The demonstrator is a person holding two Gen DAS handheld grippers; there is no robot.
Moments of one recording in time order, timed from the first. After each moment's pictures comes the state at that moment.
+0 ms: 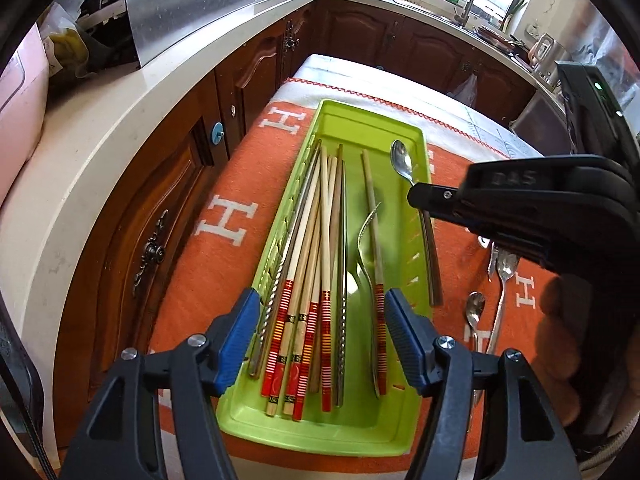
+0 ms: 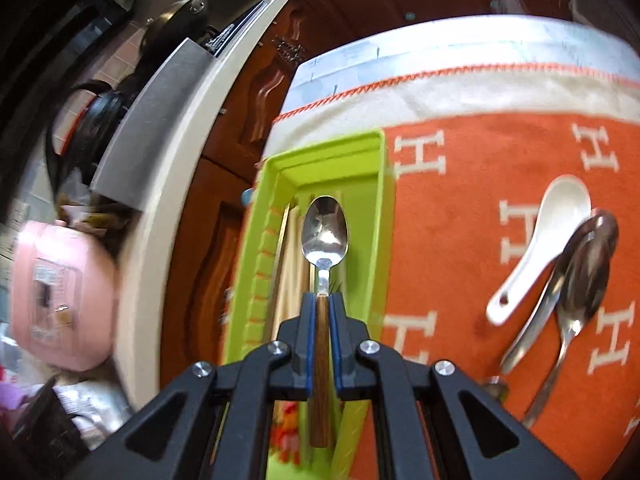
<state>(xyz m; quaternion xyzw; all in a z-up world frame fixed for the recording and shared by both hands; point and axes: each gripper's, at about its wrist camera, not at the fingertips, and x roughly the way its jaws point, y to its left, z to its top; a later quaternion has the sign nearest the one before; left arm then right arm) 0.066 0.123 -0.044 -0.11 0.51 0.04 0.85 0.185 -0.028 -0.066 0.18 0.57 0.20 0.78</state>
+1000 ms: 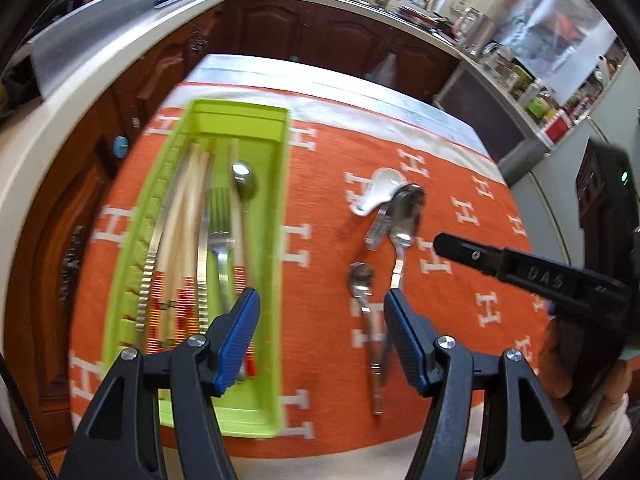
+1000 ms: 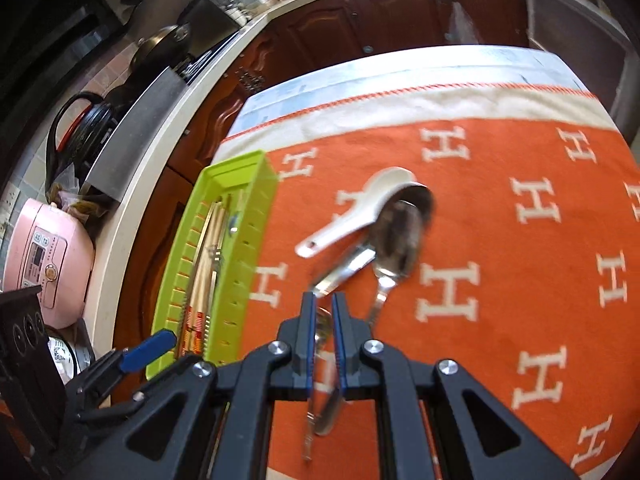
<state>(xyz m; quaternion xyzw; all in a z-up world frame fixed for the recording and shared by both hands) 0.061 0.041 -0.031 -0.11 0.51 -0.10 0.85 0.122 -0.165 -0.048 0.16 0.54 0.16 0.81</state>
